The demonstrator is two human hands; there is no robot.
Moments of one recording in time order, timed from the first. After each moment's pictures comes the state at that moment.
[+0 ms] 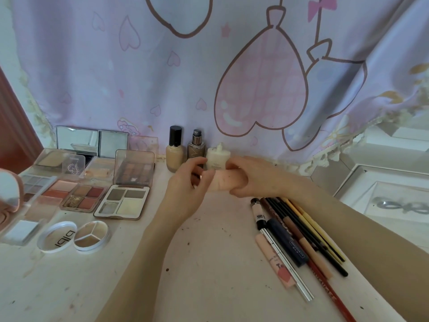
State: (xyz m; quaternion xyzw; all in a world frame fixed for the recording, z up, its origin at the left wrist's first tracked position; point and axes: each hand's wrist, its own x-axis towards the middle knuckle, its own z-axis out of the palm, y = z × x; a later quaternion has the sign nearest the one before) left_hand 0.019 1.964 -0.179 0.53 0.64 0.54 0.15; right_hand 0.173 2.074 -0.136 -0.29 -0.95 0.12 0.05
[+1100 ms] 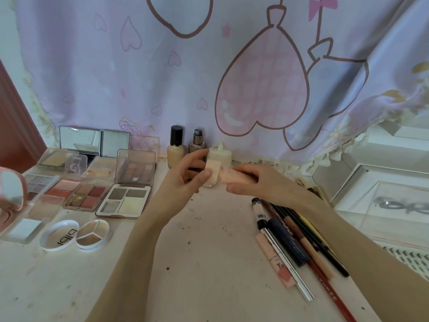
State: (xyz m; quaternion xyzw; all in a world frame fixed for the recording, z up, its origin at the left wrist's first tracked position) left_hand 0.008 1.951 -0.162 0.55 0.51 0.59 0.31; right_hand 0.187 2.046 -0.134 -0.31 -0.87 0.35 0.16
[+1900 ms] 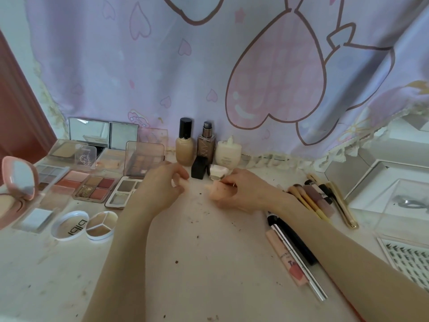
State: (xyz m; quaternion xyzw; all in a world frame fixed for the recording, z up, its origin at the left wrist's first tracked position) left_hand -0.031 1.941 -0.170 0.56 0.77 0.29 0.10; right_hand 0.144 2.044 -0.170 -0.34 -0.92 0.17 0.03
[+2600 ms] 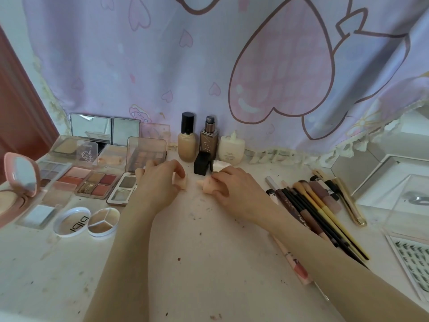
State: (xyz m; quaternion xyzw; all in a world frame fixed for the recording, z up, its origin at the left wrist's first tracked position) left_hand -0.038 1.948 -0.183 0.53 0.82 0.20 0.05; right_hand 0.127 2.023 -0.190 -0.33 -0.93 0.08 0.13
